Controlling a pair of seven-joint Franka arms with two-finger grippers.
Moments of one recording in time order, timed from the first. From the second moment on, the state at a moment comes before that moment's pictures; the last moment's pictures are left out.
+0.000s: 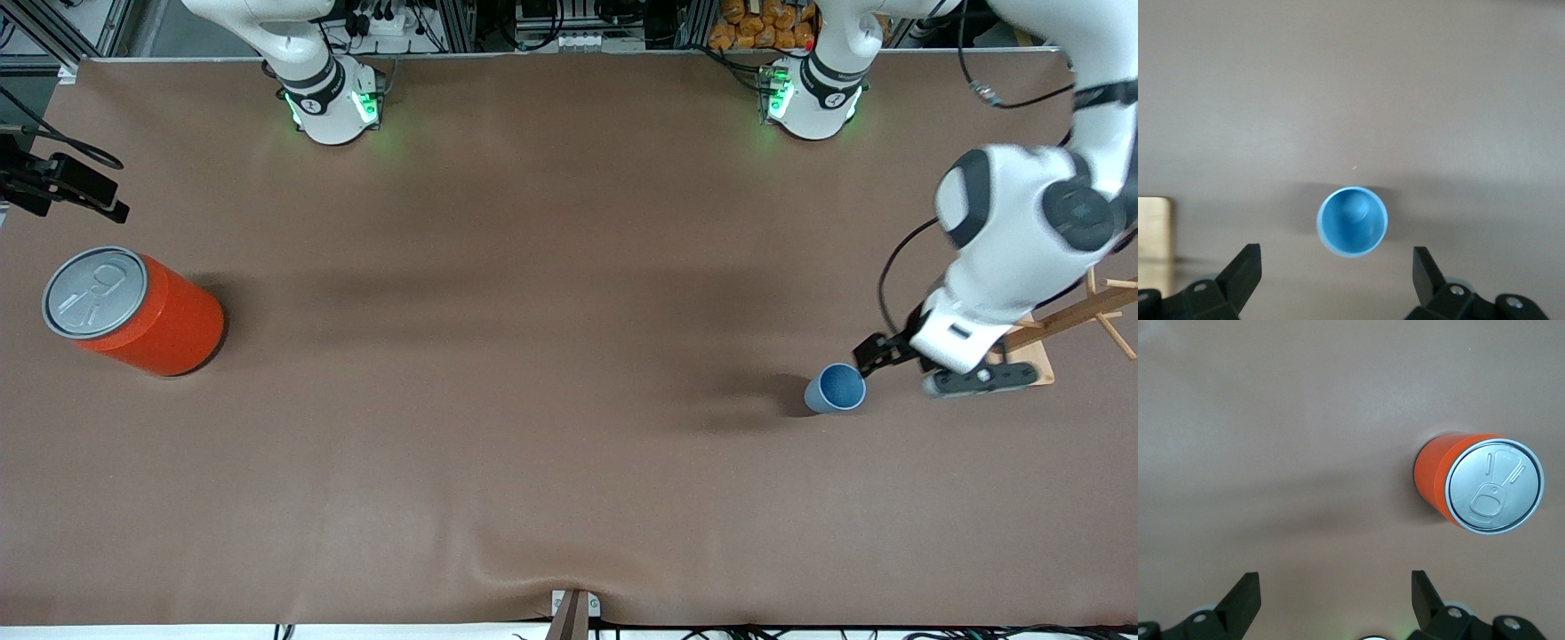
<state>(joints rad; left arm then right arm) -0.20 0.17 0.11 -1.87 -0.02 2.20 -0.13 0.00 -0.01 -0.03 -1.48 0.03 1.42 0.09</state>
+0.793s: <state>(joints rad) -0.08 0.08 0.02 -1.57 -0.02 1.66 -0.02 0.00 -0.01 -0.03 -1.48 0.03 1.42 0.09</state>
